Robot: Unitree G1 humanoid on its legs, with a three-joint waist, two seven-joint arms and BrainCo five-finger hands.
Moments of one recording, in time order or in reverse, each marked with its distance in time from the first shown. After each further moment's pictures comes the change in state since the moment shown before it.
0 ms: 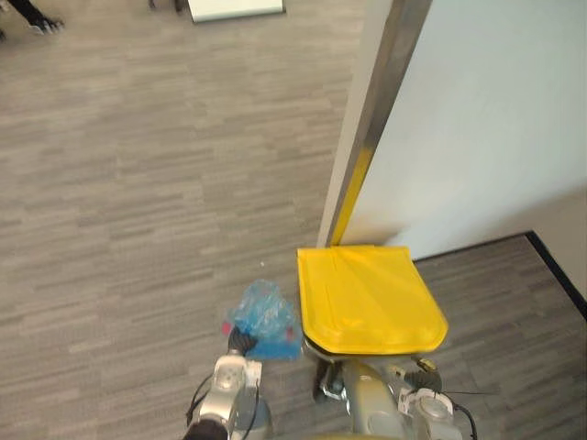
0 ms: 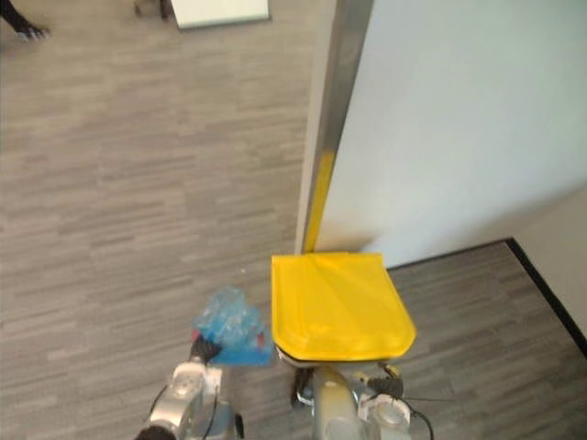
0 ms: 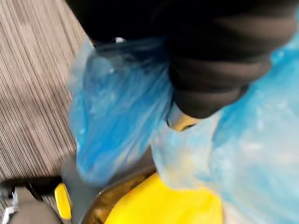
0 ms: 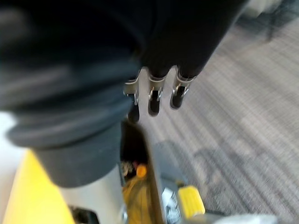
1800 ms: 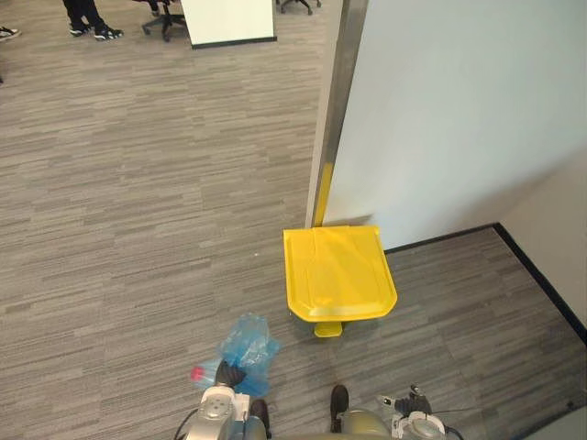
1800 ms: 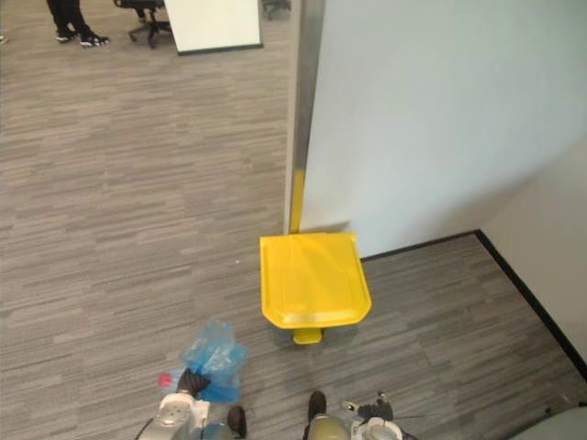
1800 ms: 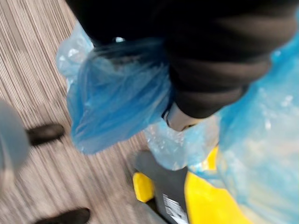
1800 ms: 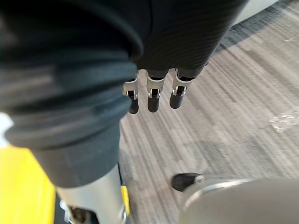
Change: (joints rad) left arm 0.100 0.105 -0.004 0.088 -0.060 0.007 0.004; right arm -0.042 -0.042 0.090 0.194 -0.017 0.003 0.027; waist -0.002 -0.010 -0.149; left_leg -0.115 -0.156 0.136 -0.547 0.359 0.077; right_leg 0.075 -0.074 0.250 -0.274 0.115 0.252
